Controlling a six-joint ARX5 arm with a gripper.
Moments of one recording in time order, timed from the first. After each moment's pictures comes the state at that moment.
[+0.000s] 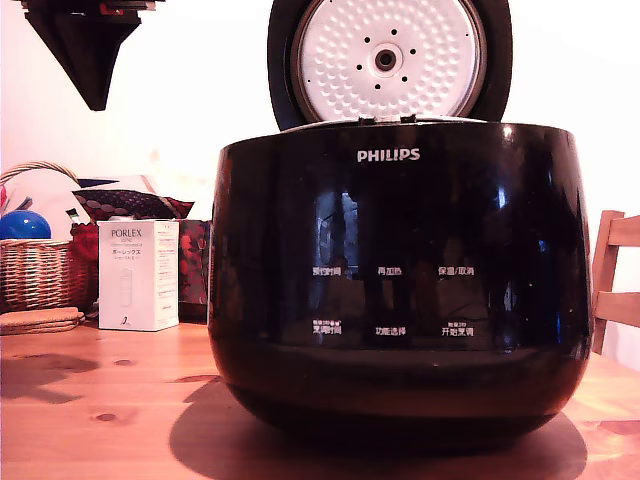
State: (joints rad) arm -0.42 1.68 1.83 -1.31 -0.23 0.15
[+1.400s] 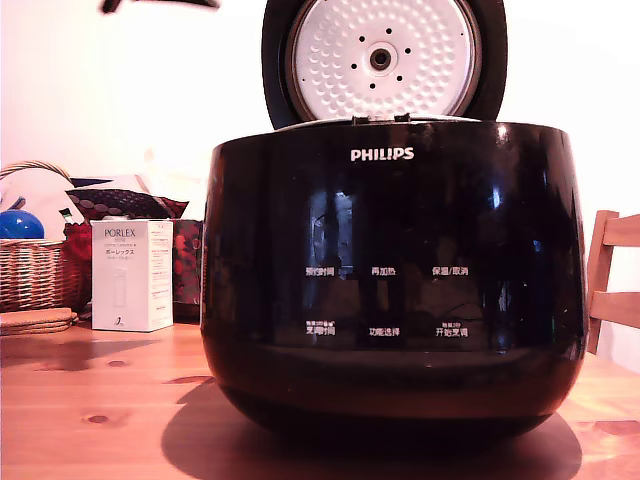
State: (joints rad) arm -0.22 1.74 1.89 -0.54 0.72 -0.18
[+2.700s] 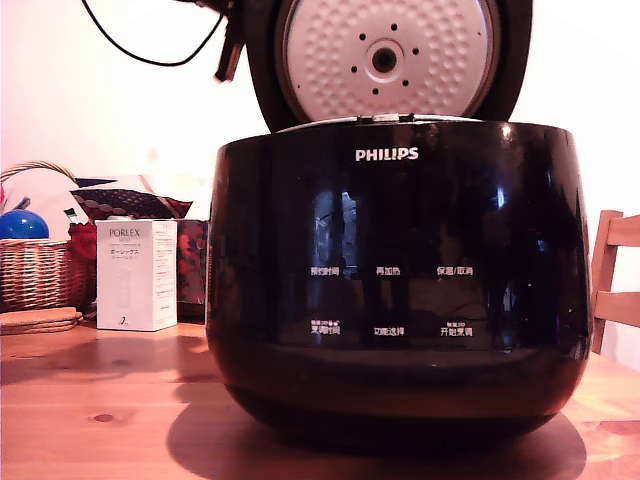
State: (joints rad) arm -0.46 1.99 2.15 -1.16 0.81 -0.05
